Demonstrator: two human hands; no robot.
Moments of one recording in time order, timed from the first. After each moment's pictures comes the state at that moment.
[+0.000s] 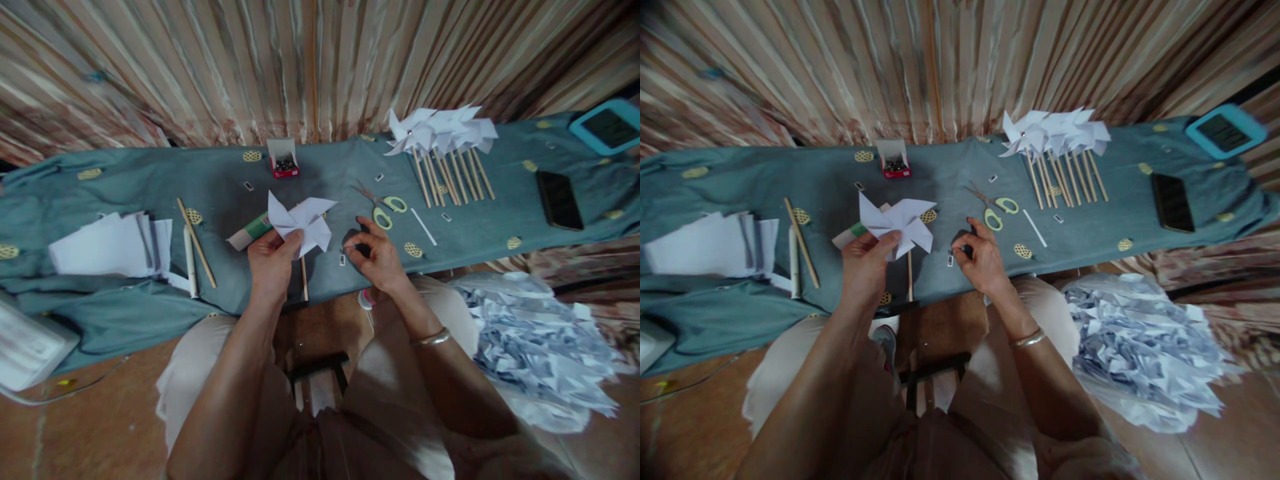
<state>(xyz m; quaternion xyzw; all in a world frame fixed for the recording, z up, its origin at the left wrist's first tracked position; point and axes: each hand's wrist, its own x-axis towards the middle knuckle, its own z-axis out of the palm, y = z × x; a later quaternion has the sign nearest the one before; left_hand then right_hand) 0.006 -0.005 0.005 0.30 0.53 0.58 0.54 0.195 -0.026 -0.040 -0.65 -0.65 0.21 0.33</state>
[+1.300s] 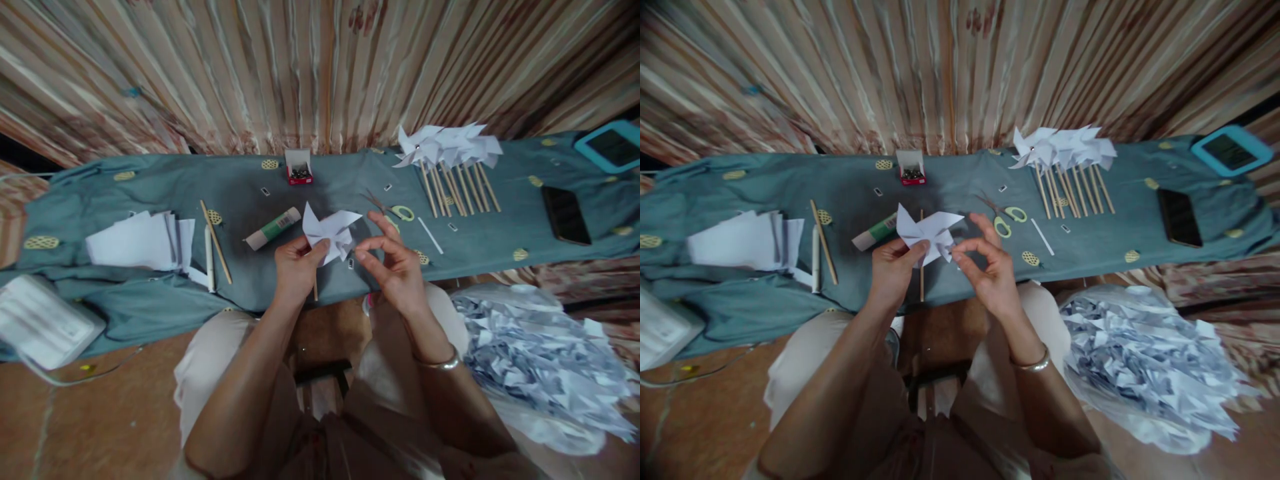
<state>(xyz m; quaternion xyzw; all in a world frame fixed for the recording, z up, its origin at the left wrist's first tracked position) 0.011 -0.013 0.000 0.34 0.51 0.56 0.56 0.171 -0.048 0.009 -0.55 -0.59 0.31 0.50</state>
